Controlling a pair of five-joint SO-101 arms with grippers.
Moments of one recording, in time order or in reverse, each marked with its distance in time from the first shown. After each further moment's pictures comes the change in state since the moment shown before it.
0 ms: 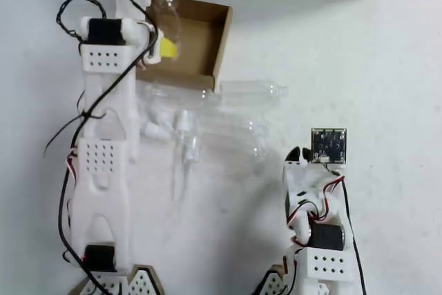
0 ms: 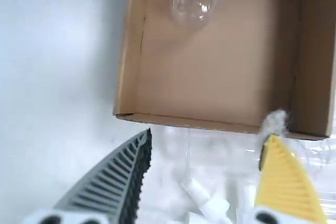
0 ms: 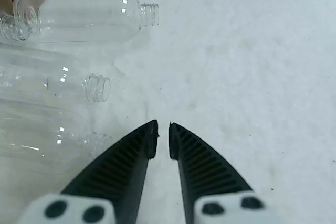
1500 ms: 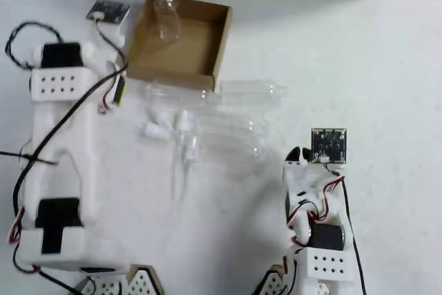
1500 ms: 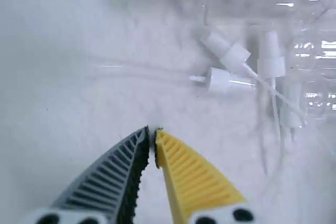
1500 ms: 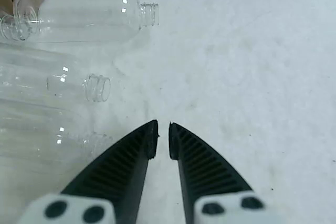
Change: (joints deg) left arm -6.1 -60.0 87.0 -11.6 -11.8; right arm 0.0 0.0 0.0 0.0 0.0
